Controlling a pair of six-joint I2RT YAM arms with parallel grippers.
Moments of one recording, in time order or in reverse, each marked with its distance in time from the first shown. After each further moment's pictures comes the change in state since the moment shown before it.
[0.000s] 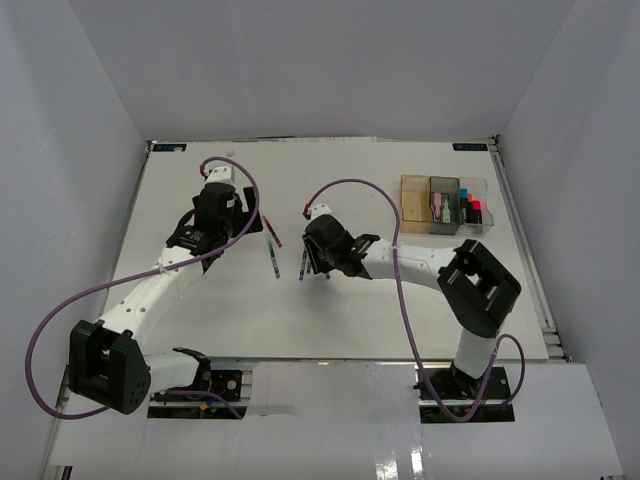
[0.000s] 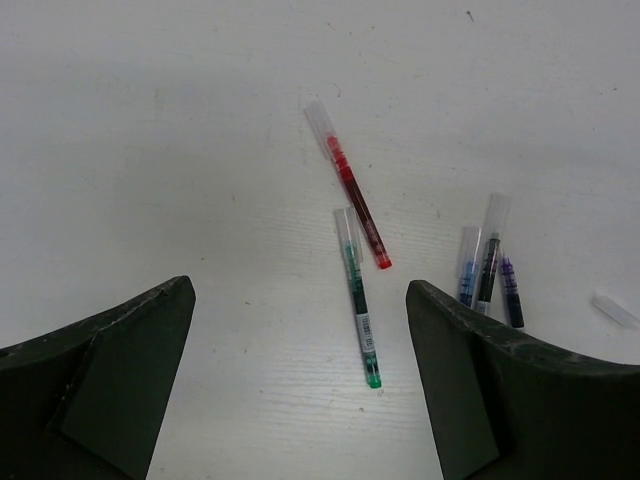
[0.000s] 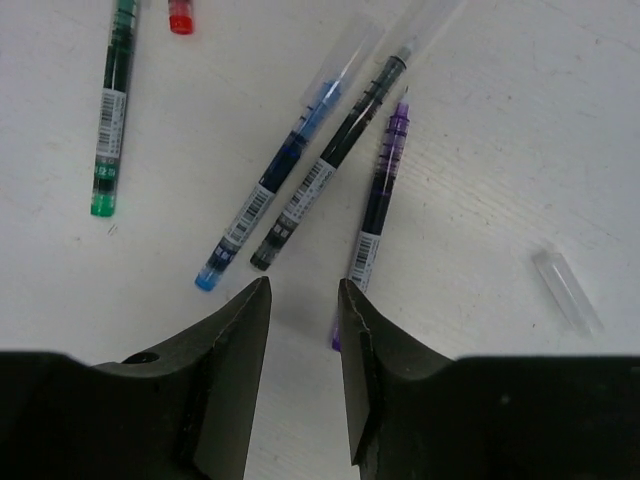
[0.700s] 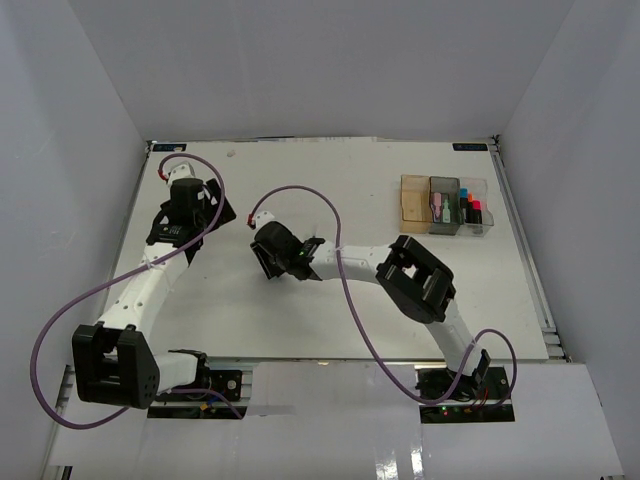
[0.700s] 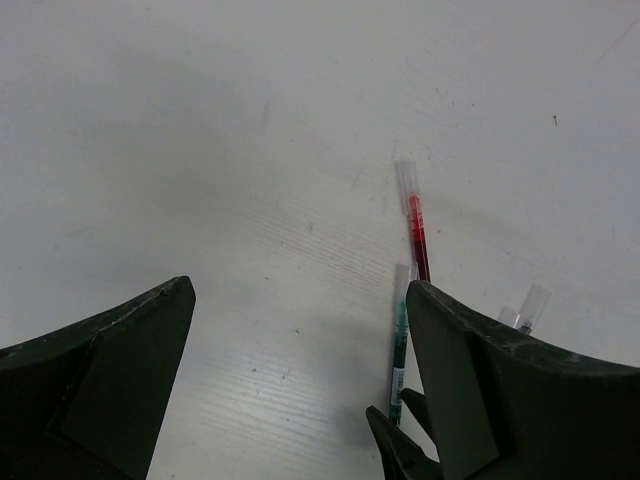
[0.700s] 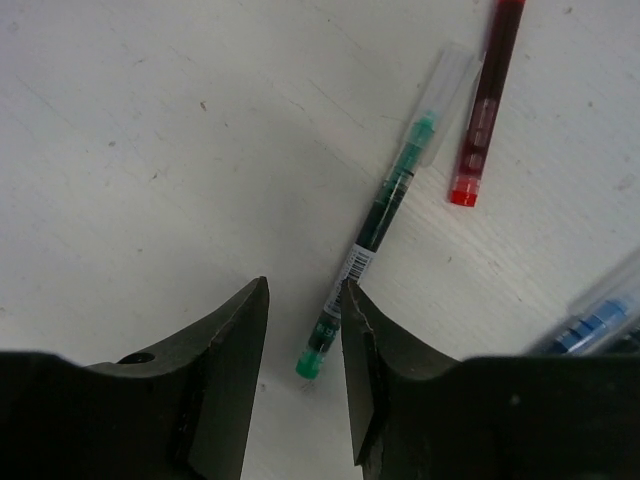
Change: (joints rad) left arm 0.219 0.009 -0.001 -0.005 0.028 -0.126; right arm 0.133 0.362 0.377 0.063 -0.027 -0.064
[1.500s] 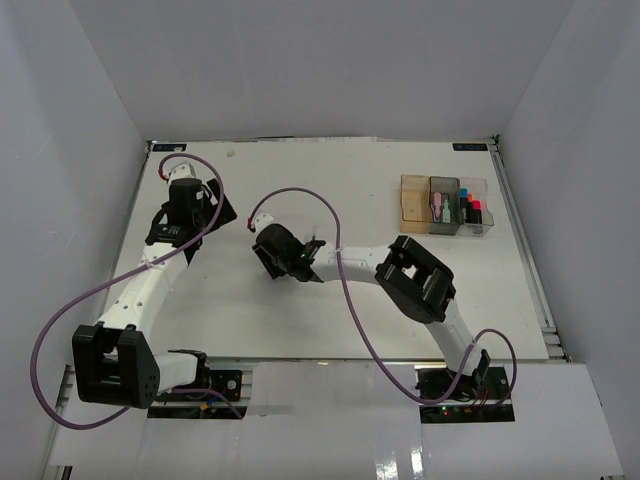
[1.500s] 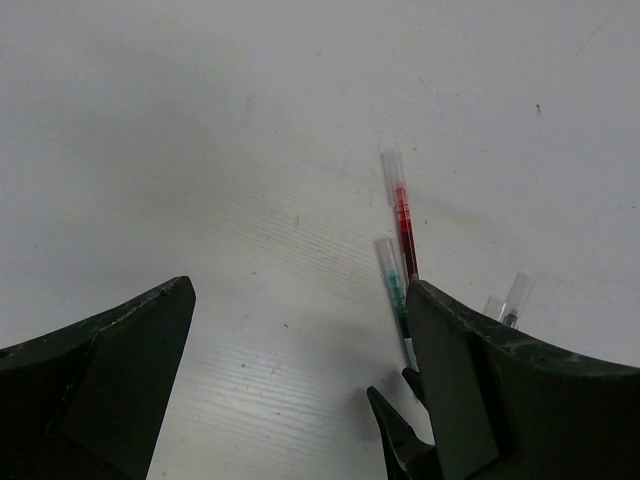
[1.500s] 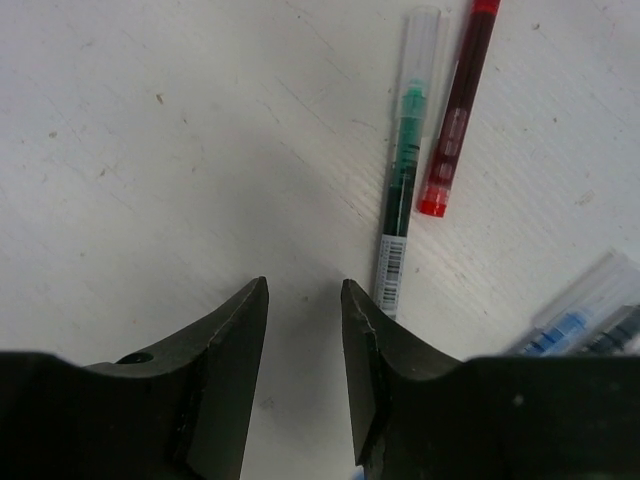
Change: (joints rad) left arm 0.014 0.000 0.000 0.001 0.051 -0.006; right arm 0.008 0.050 0.012 0.029 0.055 -0.092
